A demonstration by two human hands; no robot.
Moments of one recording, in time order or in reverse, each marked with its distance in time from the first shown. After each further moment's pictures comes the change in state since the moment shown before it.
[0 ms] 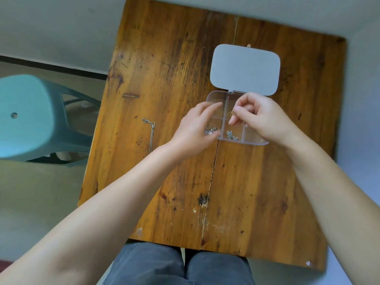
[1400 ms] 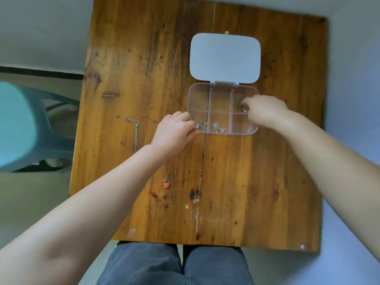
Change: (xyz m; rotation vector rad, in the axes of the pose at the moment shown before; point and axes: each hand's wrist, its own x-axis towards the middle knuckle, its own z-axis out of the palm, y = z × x) left_hand -0.001 -0.025 0.018 0.432 0.055 0.204; right_hand 0.029 0.071 -0.030 -1.031 -0.109 0.309
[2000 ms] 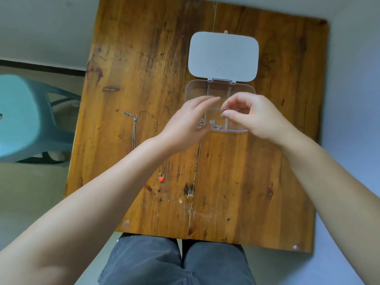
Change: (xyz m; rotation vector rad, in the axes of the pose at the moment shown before) left_hand 0.011 0.043 -0.024 -0.354 -0.063 -0.023; right_hand -0.073 -0.021 -0.021 0.952 0.172 -0.314
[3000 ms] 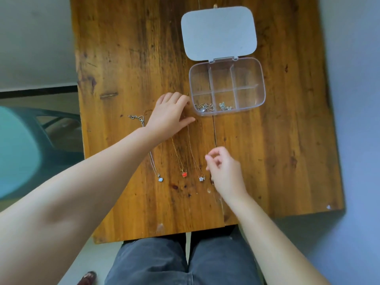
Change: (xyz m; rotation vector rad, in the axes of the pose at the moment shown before) left_hand -0.008 -0.103 -0.005 0.356 -0.067 0.107; right_hand -0.075 -0.001 0.196 0.148 0.347 0.503
